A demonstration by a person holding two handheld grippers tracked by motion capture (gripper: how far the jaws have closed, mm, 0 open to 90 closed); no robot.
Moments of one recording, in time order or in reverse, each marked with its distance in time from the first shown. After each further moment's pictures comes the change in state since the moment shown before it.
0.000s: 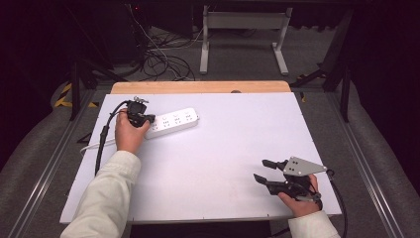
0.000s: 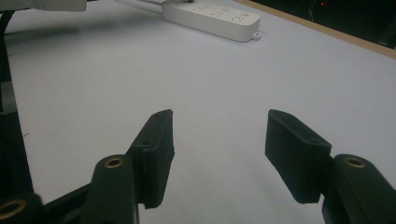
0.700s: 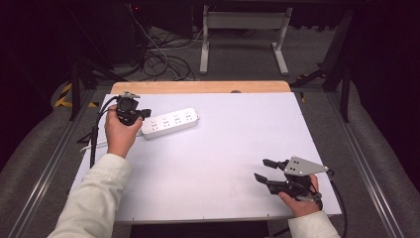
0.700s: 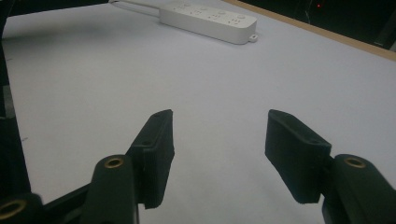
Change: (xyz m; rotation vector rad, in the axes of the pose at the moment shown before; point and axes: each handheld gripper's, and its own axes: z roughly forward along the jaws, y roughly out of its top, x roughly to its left) left arm -0.011 0.008 -0.059 -0.102 -0.048 0.031; right arm 0.000 0.000 -0.001 -0.011 -0.009 0.012
